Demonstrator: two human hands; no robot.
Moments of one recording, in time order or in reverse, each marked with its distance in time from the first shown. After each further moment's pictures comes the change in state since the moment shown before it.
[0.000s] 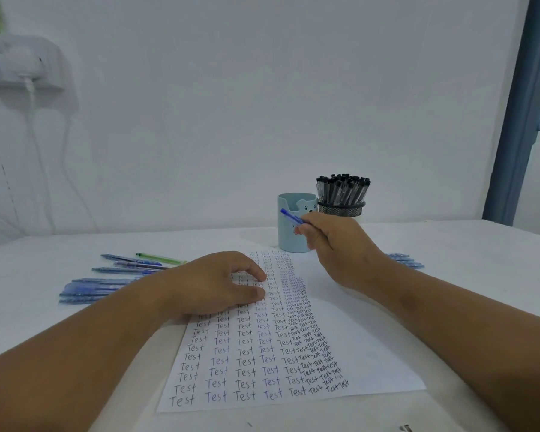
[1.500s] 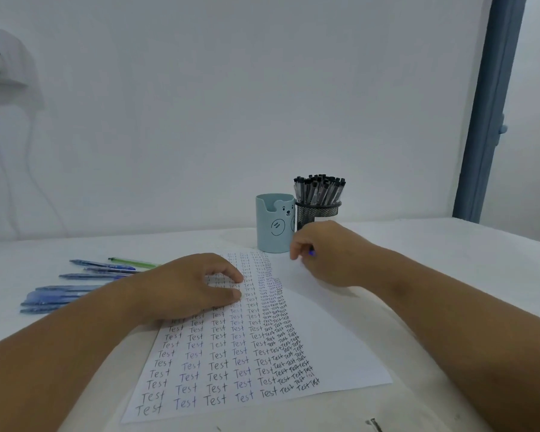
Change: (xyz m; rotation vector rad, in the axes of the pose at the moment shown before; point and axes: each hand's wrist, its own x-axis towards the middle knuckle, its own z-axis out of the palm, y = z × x) left_hand 0.001 -0.002 0.001 -0.025 0.000 0.015; right_hand -0.002 0.007 -0.029 -0.299 -0.353 0.148
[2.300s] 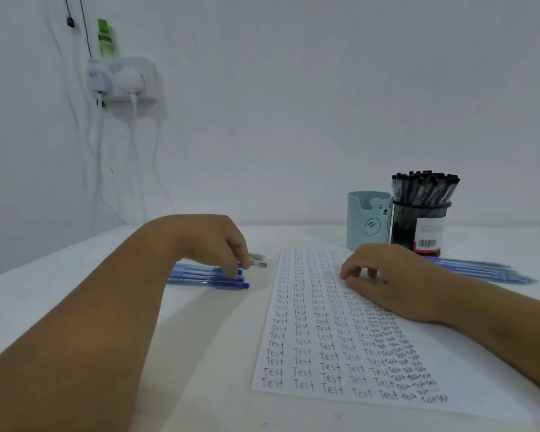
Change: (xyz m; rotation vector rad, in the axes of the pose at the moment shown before) left_hand -0.038 -0.031 -0.092 0.293 -0.052 -0.238; right_hand 0.003 -0.034 0.036 0.109 -0.028 -0.289
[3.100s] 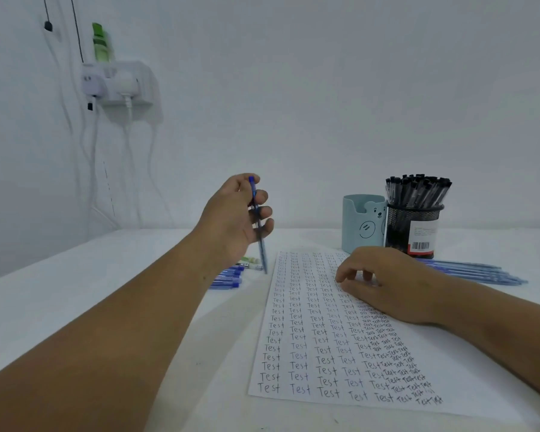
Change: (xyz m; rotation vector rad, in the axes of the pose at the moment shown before) left_hand 0.016 0.051 0.016 -1.610 0.495 0.171; right_hand 0.001 0.000 0.000 0.020 -0.002 0.009
